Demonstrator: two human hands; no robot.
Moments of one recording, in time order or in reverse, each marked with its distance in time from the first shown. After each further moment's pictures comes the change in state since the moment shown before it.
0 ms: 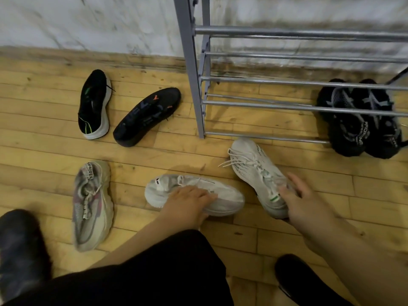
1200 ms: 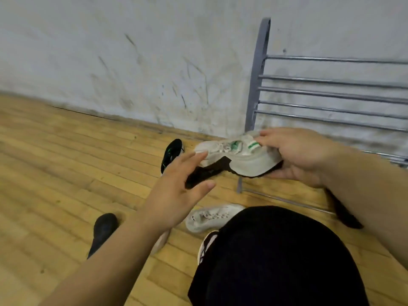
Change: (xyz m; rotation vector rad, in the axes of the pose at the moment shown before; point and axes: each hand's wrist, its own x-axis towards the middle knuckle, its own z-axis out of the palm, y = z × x) left_hand -0.246 0.029 -0.214 -0.573 0.866 -0.107; right_hand -0.263 -0.271 -0.004 -0.046 -0.430 -0.404
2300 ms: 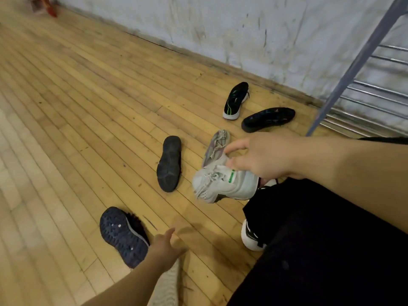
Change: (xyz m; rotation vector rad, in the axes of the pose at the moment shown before) left_hand -0.368 -0.198 0.061 0.091 -0.390 -1.223; right_hand -0.071 0.069 0.200 -0.877 -0.615 -0.109
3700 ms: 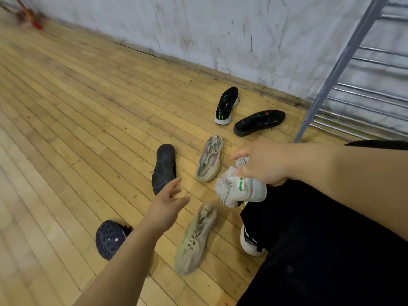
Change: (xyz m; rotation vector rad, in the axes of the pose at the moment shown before) left_hand -0.039 0.111 -0.114 -0.579 0.156 0.382; right_hand 0.005 0.010 -0.016 -0.535 -0.019 -0.018
